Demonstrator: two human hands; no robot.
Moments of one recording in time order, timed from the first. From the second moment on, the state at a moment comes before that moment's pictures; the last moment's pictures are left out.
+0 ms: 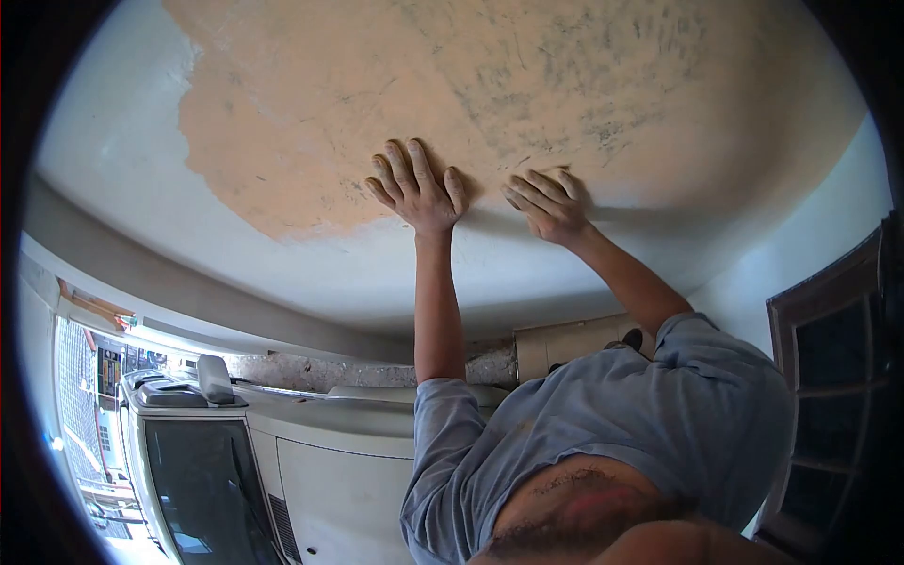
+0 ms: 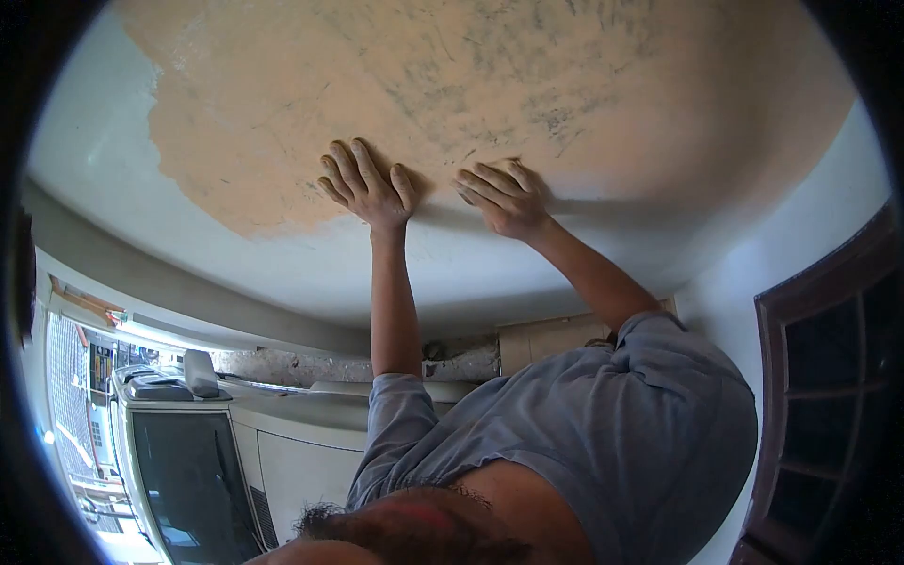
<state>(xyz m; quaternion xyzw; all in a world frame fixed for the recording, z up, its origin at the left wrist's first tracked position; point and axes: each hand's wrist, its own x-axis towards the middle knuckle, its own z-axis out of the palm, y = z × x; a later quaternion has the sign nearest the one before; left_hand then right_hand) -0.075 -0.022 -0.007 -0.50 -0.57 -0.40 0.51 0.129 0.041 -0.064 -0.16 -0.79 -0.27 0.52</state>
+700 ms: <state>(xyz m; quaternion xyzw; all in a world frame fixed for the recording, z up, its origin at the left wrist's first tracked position) -0.077 -0.020 -0.007 -0.50 -0.57 -0.41 0.52 0.115 0.039 -0.045 -0.18 -0.78 -0.26 0.54</state>
